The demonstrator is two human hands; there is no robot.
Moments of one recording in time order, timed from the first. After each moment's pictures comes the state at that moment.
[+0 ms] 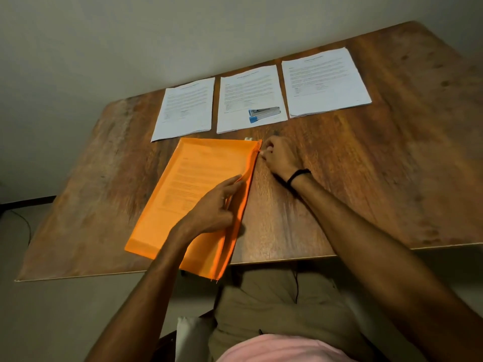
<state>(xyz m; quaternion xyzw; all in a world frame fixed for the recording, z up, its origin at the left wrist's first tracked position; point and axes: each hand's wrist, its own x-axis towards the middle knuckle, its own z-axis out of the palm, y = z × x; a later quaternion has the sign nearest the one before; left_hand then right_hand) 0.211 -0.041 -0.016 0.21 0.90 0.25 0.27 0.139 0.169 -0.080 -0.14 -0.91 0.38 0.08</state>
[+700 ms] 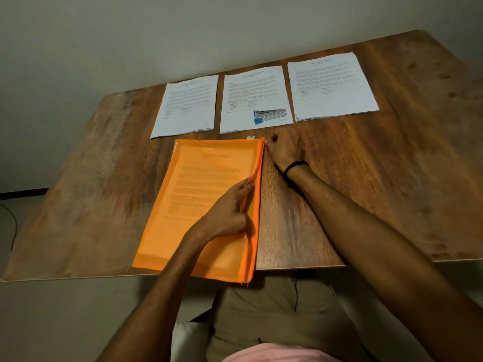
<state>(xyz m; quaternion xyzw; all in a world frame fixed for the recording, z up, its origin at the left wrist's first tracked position) 0.208 -0.030 -0.035 0.20 0.88 0.32 0.28 0.098 0.174 -0.087 -0.15 -0.91 0.35 0.16</state>
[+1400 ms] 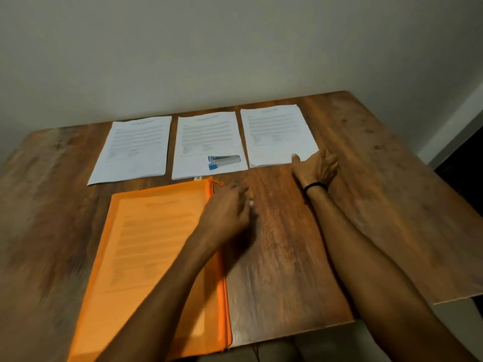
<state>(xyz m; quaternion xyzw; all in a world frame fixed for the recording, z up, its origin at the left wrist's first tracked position) 0.143 0.085 -0.011 0.32 0.91 0.25 0.04 0.096 0.339 -0.066 -0.46 -0.82 0.27 0.20</state>
